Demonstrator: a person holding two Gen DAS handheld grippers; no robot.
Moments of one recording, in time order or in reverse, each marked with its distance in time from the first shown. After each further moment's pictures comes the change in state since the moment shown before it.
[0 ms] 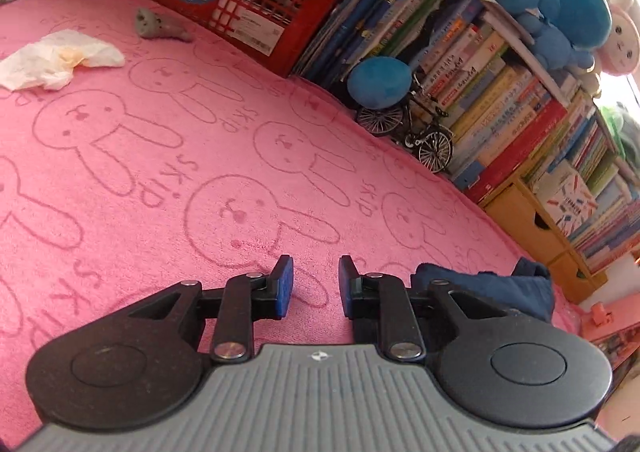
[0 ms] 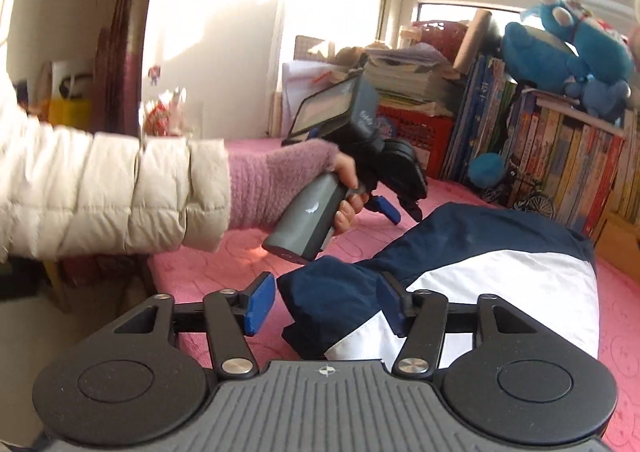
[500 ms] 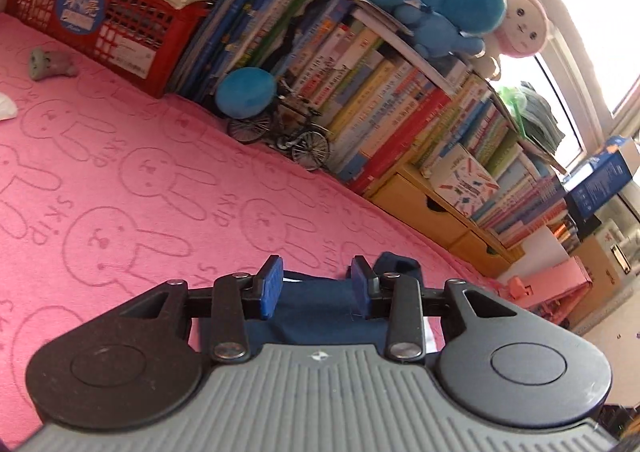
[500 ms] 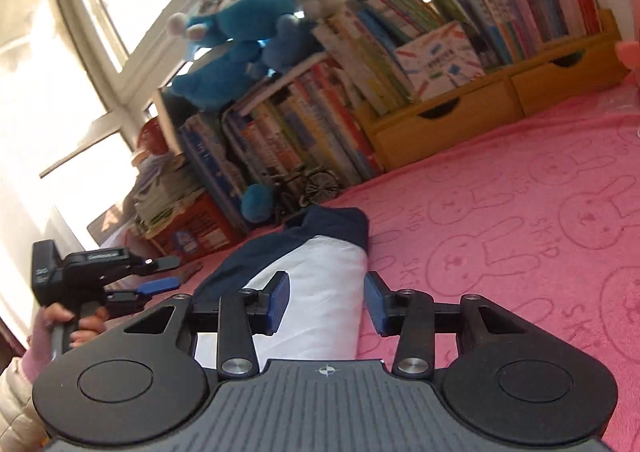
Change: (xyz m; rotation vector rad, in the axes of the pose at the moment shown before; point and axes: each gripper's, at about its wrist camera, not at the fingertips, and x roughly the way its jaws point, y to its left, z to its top) left arm -0.019 -0.091 0.009 0.161 0.070 -0.223; right arm -0.022 -0.261 -0.059 0.824 -0.153 -0.239
